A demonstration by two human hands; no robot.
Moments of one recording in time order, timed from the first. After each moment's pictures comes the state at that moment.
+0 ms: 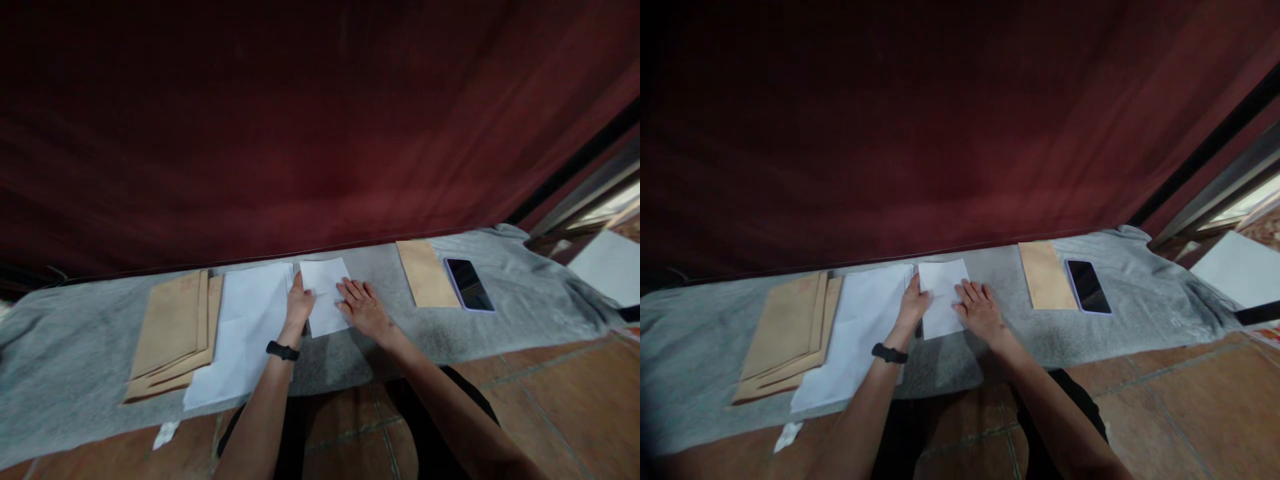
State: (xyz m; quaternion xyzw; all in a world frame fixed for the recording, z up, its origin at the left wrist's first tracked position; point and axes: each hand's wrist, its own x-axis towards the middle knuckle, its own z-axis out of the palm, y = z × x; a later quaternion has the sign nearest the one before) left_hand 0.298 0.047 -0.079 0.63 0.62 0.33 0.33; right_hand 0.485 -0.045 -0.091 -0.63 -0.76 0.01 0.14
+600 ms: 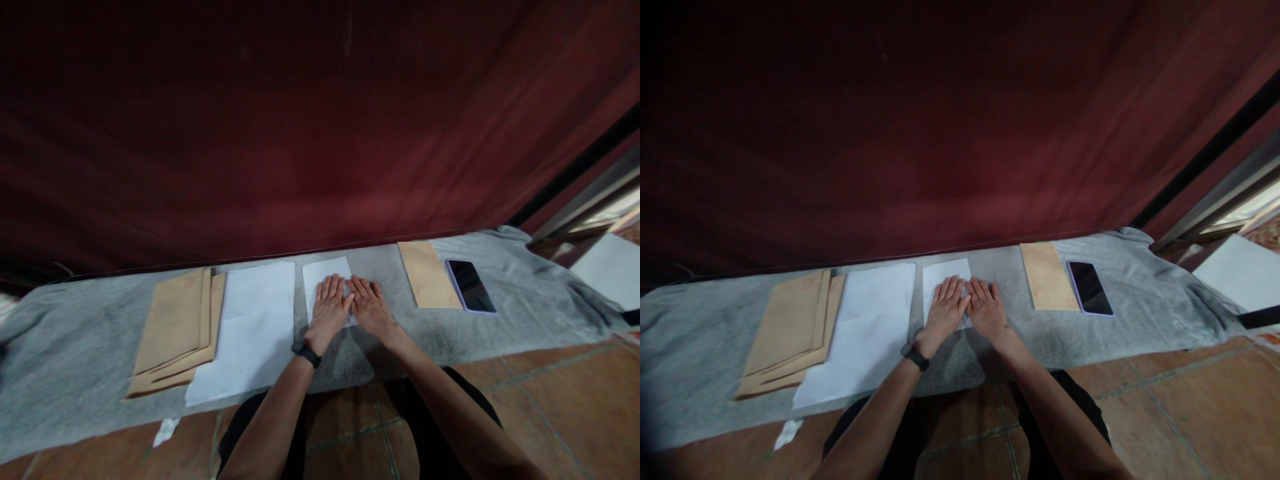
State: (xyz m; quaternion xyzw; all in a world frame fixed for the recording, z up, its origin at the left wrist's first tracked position) left_hand 0.351 -0.001 -0.088 0.87 0.48 0.12 0.05; right_hand 0.489 -0.046 -0.094 -0.67 -0.73 -0.01 0.12
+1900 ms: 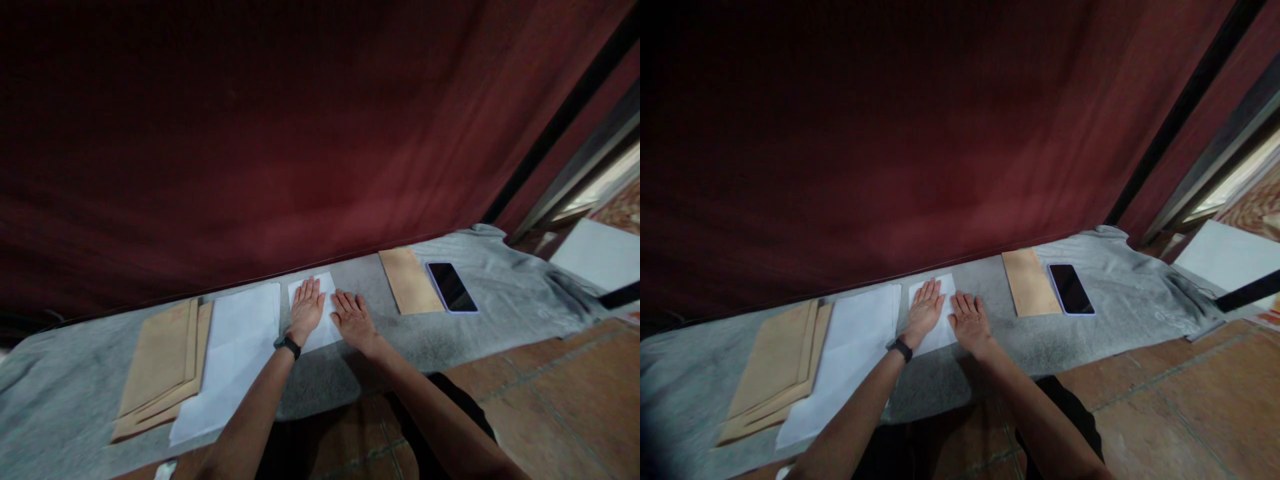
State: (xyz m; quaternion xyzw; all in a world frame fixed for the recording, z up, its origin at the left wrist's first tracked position) left_hand 0.345 0.056 -0.094 0.86 0.51 0.07 0.01; right_hand 0.488 -0.042 -0.099 -0.68 -0.72 0.01 0.15
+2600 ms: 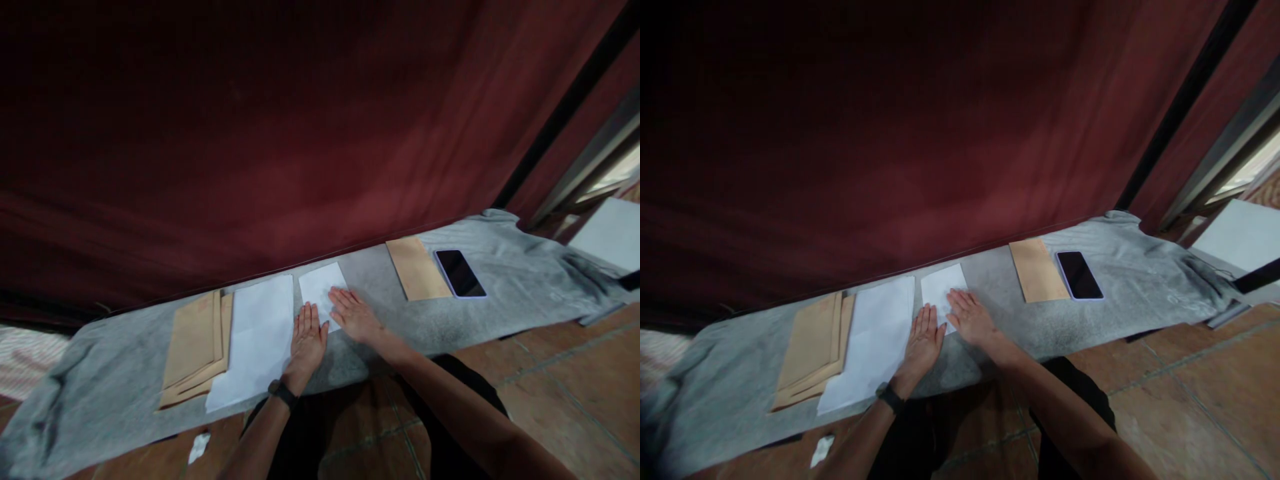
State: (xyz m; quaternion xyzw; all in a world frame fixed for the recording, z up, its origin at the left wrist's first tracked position) left_hand 0.277 -0.046 -0.106 0.84 0.53 0.08 -0.03; right_hand 0.473 -0.059 -0.097 -0.59 -0.78 0.01 0.20
